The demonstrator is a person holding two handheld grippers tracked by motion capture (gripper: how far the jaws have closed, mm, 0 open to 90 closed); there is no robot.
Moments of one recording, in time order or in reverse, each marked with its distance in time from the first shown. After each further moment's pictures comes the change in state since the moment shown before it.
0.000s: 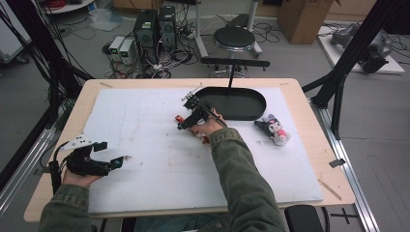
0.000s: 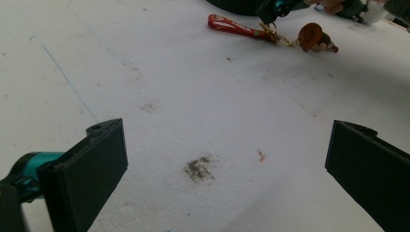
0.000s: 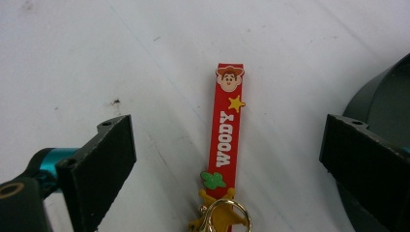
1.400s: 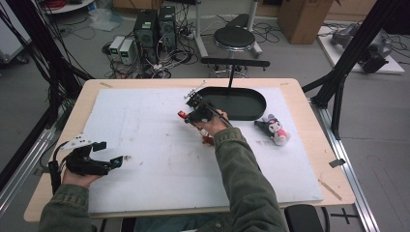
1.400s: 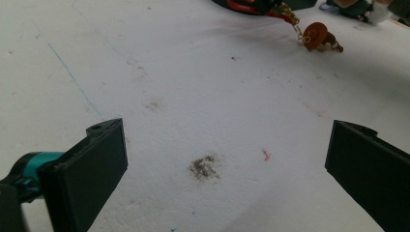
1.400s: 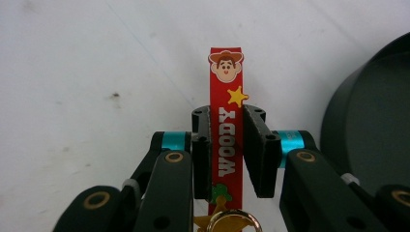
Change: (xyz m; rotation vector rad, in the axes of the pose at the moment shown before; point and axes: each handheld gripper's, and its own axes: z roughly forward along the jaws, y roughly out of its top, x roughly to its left) left arm 0.002 0.000 -0.001 0.000 0.013 -0.001; right arm -0.003 0.000 -0.017 0.001 -0.001 0.021
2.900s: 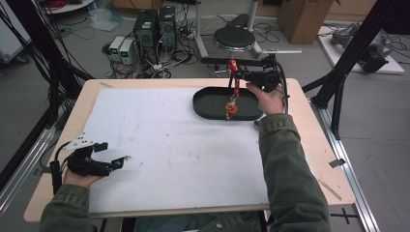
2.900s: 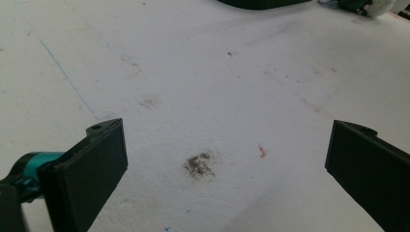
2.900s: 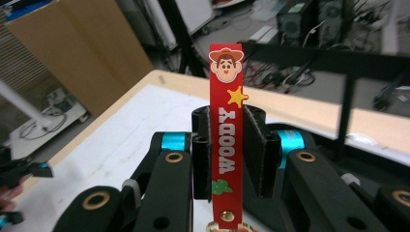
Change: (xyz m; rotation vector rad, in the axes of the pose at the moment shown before) left arm -0.003 0.000 0.003 0.017 -0.006 0.010; right arm -0.077 -0.040 -0.202 -0.544 -0.002 0.364
